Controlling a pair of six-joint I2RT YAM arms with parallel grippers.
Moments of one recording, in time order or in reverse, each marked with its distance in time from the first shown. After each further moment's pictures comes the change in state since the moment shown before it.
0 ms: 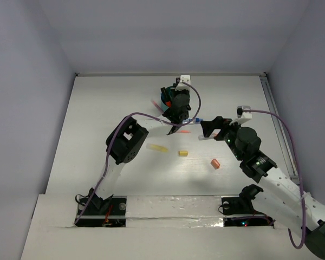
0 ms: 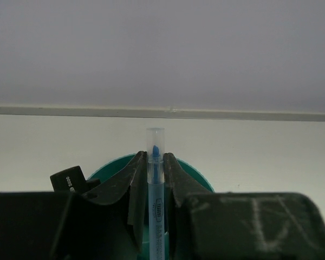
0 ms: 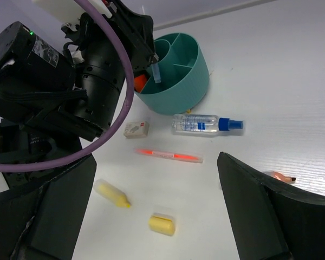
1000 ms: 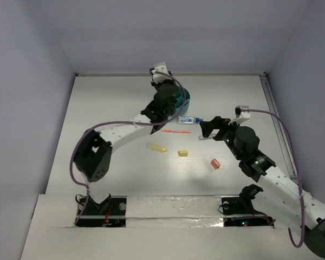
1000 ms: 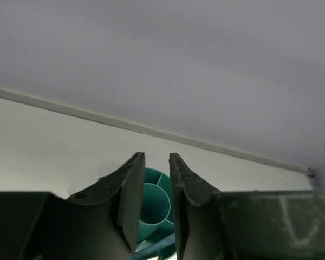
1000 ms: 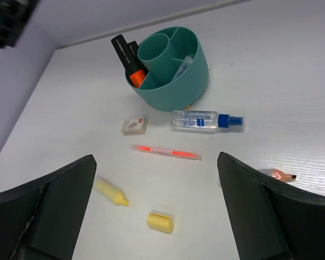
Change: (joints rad) left arm -0.002 -0.381 -0.136 -0.257 -0.045 -0.267; right arm 0.000 0.021 -0.001 0.000 -0.003 0.000
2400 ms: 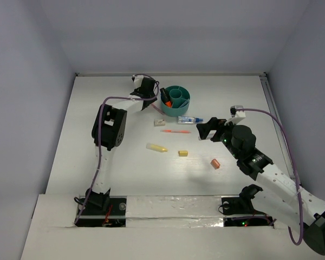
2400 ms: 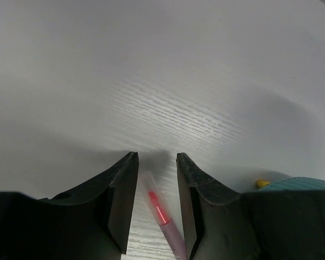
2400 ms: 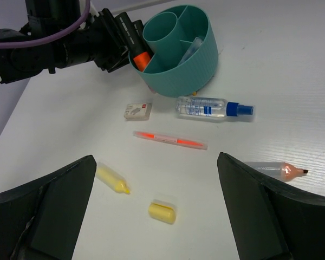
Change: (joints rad) left arm 0.416 0.464 0.315 -0.690 0.533 -0.497; right arm 0.000 0.046 0.000 -0.002 -0.063 -0.001
